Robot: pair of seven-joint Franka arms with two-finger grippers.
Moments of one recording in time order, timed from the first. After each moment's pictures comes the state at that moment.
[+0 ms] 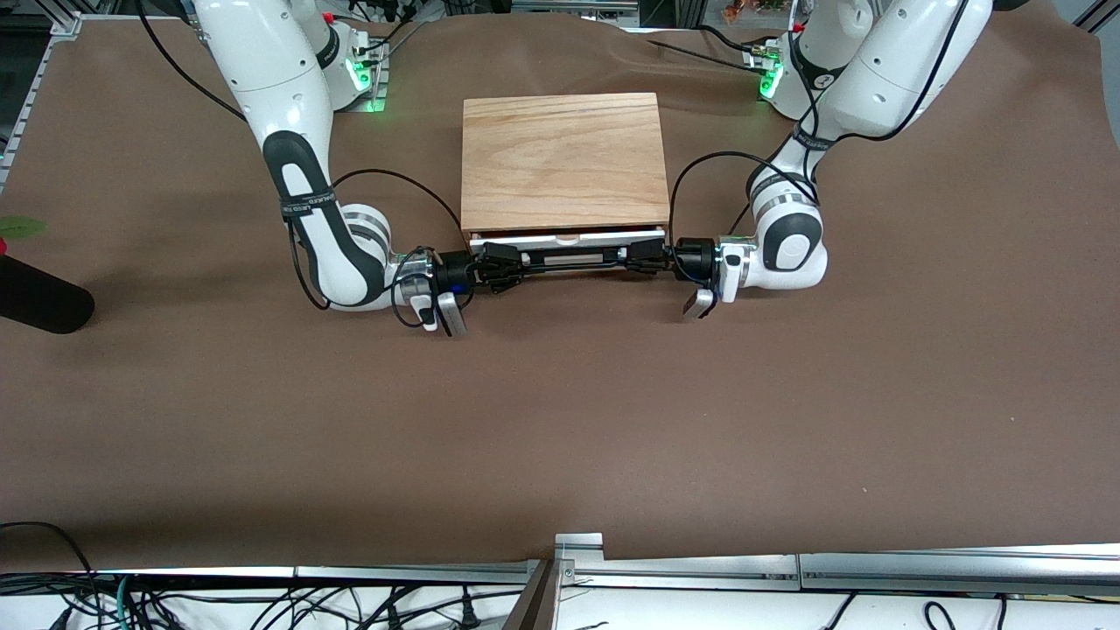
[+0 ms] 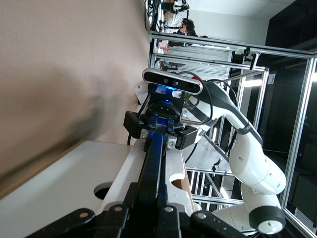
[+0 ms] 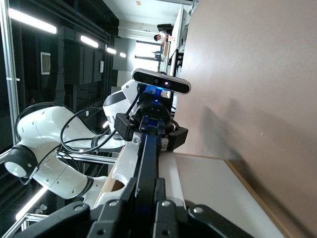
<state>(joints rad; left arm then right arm) -0.11 0.61 -0.23 -2.11 -1.77 1.82 1.06 0.48 0.71 -0.08 -1.89 1.81 1.69 -1.17</state>
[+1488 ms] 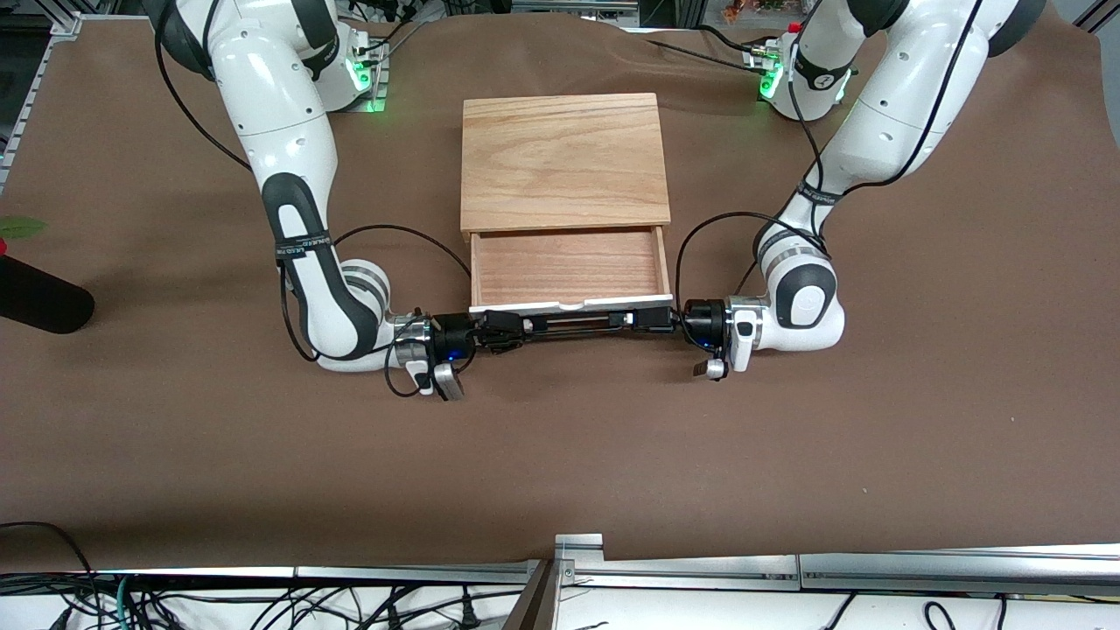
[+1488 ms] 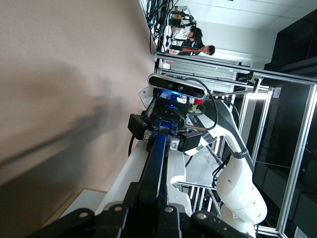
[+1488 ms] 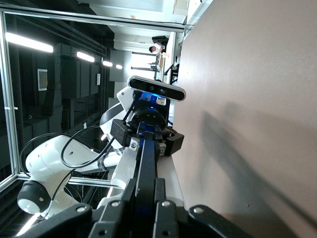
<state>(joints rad) -0.12 0.77 -0.17 -1.75 -1.68 1.84 0.81 0.44 0.93 -0.12 -1.47 1.79 1.71 -0.92</state>
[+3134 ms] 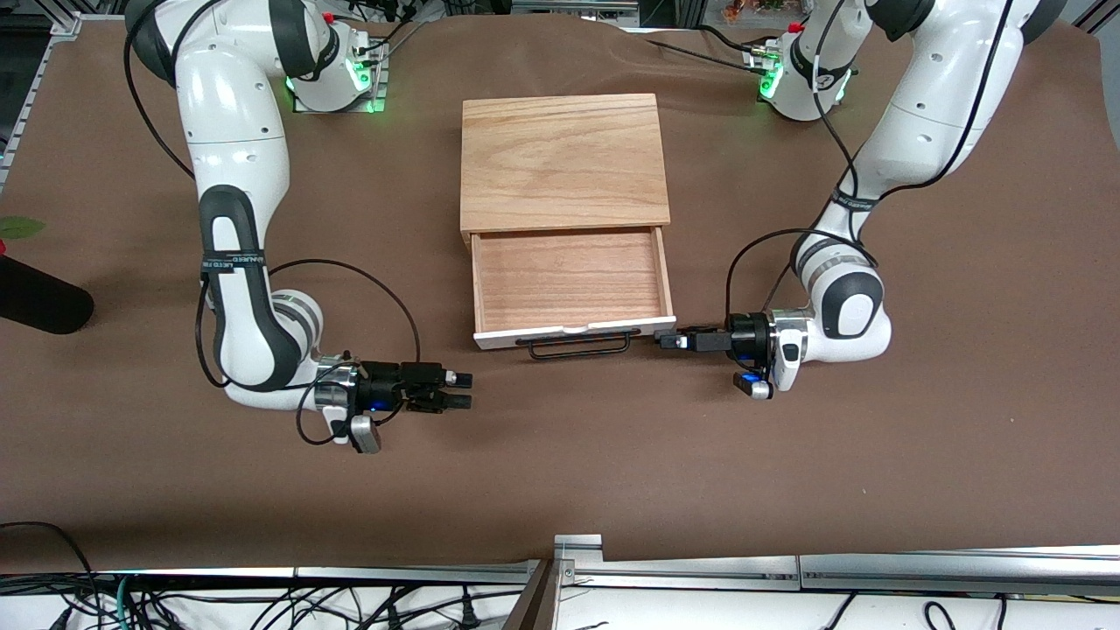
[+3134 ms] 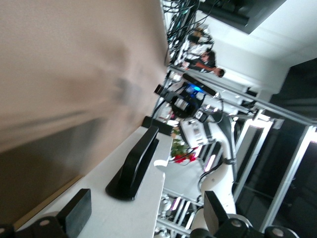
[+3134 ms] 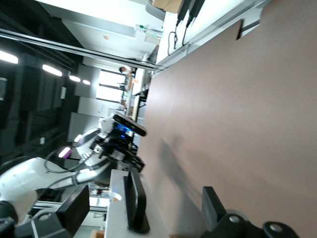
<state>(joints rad) -0.06 0.73 -0.11 -1.75 -1.57 1.78 0.54 0.37 0.97 -0.27 -1.31 1.69 1.74 -0.87</state>
